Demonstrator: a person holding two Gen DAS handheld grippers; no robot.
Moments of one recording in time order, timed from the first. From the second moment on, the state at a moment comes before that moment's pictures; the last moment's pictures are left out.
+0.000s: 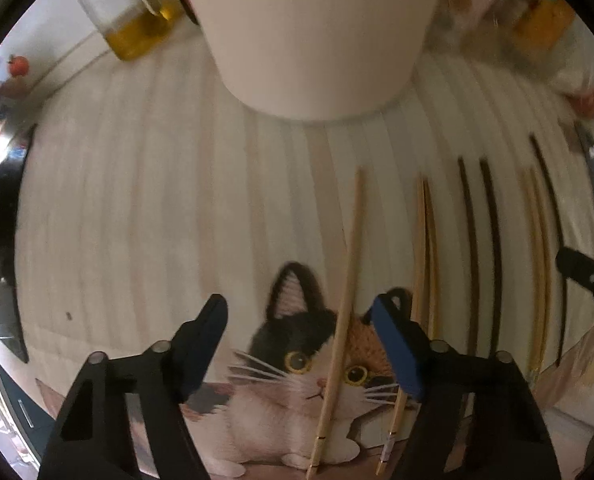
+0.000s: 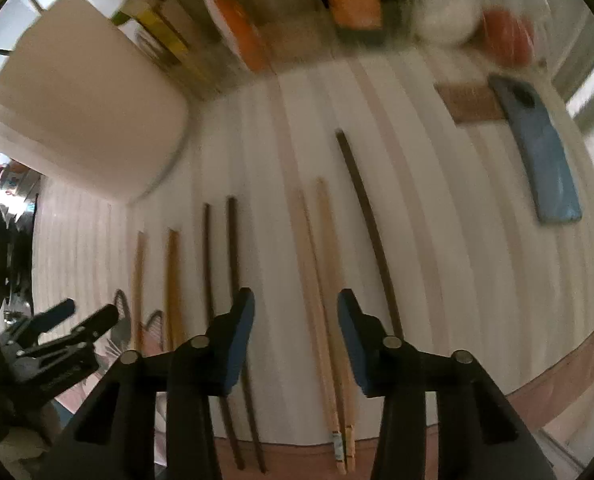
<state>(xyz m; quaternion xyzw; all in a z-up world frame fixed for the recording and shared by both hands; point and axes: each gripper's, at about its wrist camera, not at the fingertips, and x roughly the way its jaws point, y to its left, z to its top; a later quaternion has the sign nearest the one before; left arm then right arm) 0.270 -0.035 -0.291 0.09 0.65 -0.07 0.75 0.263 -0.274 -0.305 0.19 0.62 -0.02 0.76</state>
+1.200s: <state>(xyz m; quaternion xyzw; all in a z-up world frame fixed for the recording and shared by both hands) 0.292 0.016 -0.292 0.00 0.66 -0.06 0.75 0.304 -0.229 -0.335 0.10 0.70 0.00 0.70</state>
